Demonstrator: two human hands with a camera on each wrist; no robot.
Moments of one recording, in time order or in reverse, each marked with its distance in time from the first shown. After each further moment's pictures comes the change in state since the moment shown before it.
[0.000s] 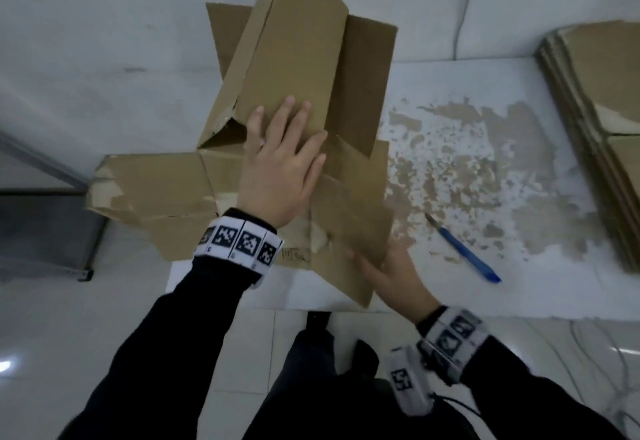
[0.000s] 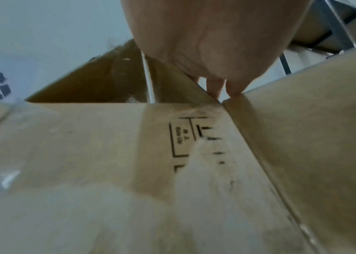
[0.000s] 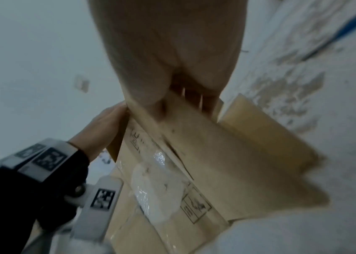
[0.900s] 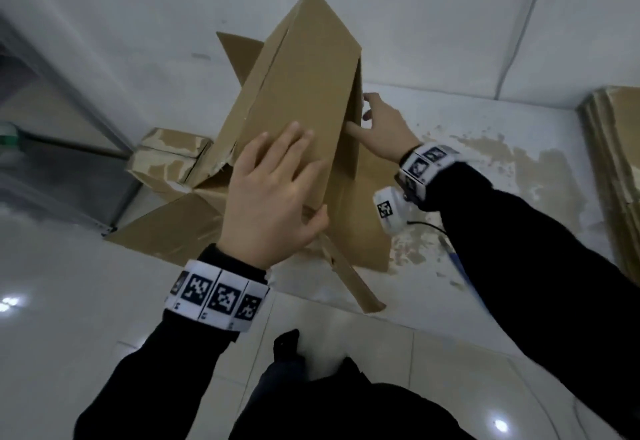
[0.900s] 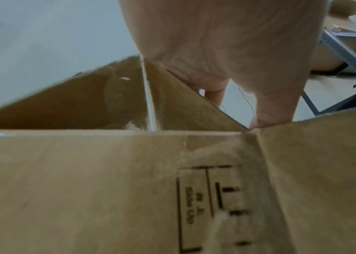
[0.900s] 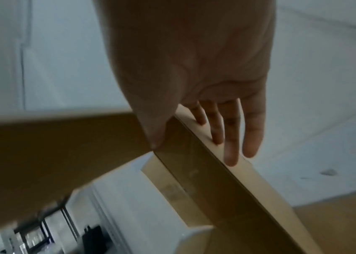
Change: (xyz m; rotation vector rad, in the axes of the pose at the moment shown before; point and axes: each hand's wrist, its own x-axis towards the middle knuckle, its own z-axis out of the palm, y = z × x) left_hand -0.065 0.017 -0.077 0.043 -0.112 -0.184; right_hand 0.177 -0.104 -0.013 -0.712 -0.078 -0.141
